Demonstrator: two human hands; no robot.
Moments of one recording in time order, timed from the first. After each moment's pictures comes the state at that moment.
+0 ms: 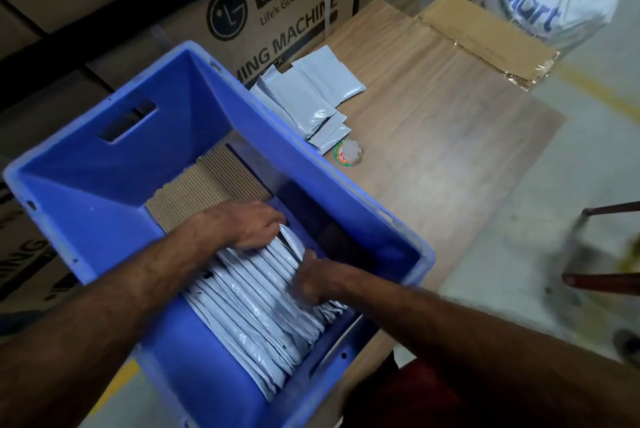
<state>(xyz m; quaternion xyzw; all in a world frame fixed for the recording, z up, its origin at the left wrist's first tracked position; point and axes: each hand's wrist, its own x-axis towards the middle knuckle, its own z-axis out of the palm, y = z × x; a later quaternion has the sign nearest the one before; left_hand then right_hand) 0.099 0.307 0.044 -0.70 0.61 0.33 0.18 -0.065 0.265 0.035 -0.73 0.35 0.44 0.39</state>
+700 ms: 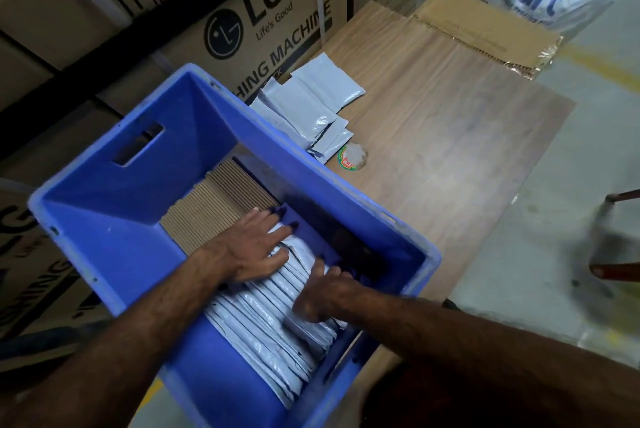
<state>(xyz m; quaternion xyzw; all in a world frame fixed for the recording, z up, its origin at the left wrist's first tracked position) 0.096 0.343 0.026 -0.69 0.66 0.23 0.18 -0.074 0.279 0.034 -0.74 0.37 0.45 0.34</state>
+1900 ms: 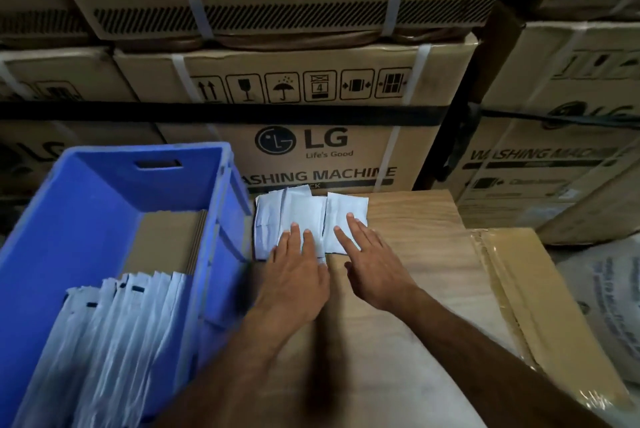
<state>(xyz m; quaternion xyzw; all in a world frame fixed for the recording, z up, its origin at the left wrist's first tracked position) 0.014 0.036 0.086 -0.98 0.09 0.12 -0.09 0.030 -0.149 0.021 -0.98 -0.17 0.04 0.10</state>
